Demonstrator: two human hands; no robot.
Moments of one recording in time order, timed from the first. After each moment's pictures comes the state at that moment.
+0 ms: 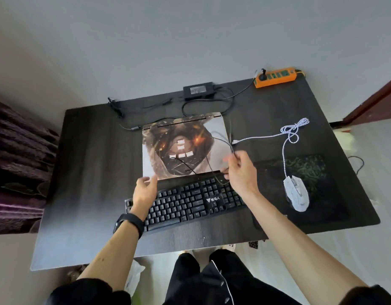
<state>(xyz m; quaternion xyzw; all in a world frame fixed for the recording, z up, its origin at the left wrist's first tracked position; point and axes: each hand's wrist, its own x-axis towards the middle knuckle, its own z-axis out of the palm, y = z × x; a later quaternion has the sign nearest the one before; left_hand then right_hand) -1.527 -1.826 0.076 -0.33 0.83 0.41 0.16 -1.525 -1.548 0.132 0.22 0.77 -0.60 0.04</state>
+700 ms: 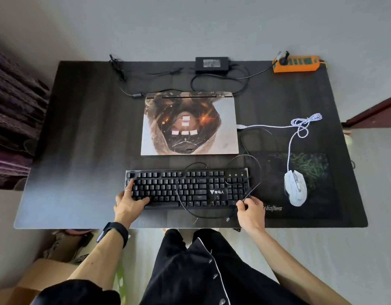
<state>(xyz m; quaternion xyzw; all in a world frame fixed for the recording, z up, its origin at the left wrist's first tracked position) -1.424 -1.882 0.006 -0.38 0.82 0.35 0.26 -1.409 -1.512 -0.002 0.28 0.88 -0.31 0.23</state>
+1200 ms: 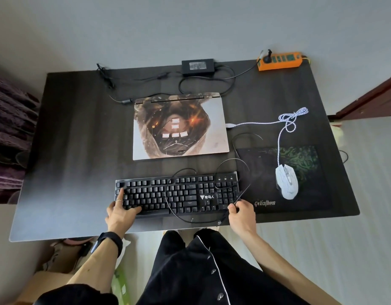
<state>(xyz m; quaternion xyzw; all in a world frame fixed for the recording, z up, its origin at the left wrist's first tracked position) -1.410 -1.883 0.006 -0.39 0.83 0.32 0.24 -1.391 -1.522 0.002 0.29 0.87 -0.34 0.22</state>
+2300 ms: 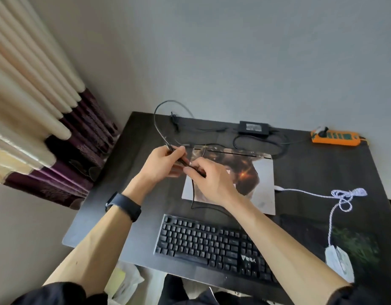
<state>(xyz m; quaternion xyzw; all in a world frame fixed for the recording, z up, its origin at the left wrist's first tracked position) -1.567 -1.882 0.267 -0.19 0.77 0.60 0.08 -1.586 -1.715 0.213 -0.22 0.87 -0.44 0.08</state>
